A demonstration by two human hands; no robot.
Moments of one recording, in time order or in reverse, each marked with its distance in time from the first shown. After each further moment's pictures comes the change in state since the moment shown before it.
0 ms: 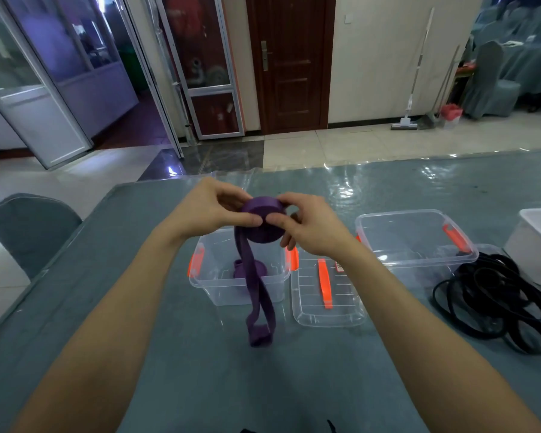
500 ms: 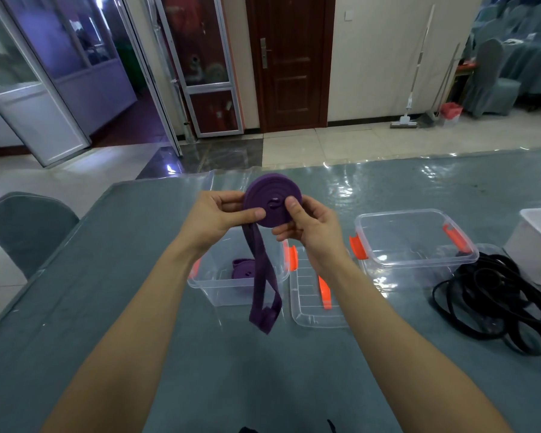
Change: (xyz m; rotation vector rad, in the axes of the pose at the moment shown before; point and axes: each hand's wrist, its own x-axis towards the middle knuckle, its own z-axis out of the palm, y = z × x) left_hand 0.000 -0.019 0.035 -0.437 0.175 -0.045; right_hand -0.003 0.022 0.031 0.855 0.286 0.138
